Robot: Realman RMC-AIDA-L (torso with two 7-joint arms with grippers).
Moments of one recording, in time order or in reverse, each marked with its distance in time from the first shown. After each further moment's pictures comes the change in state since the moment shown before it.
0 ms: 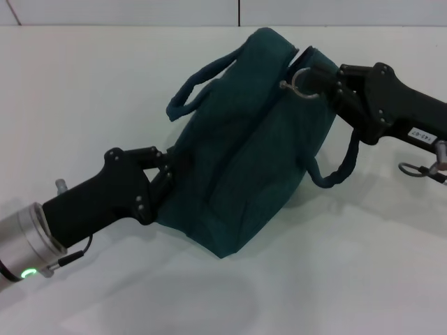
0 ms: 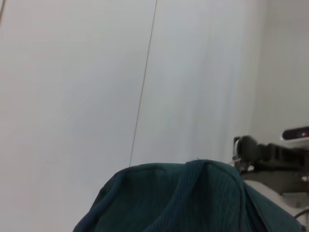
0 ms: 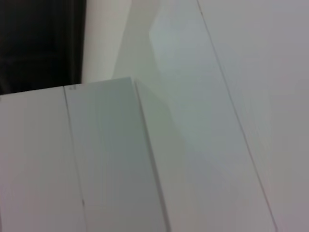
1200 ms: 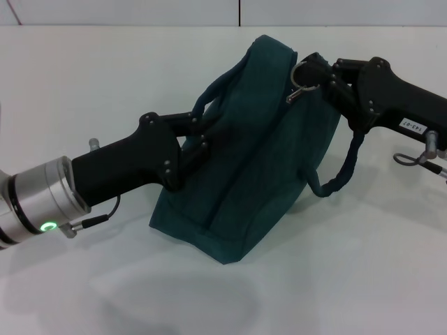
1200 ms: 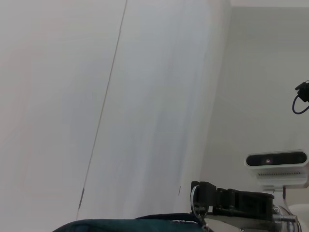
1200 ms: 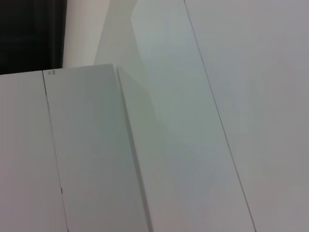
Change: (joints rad) left arm -0.100 -0.016 0.010 0.116 0.044 -0.002 -0.216; right arm 0.013 -0.002 0.004 -0.001 -0.001 0.083 -0.014
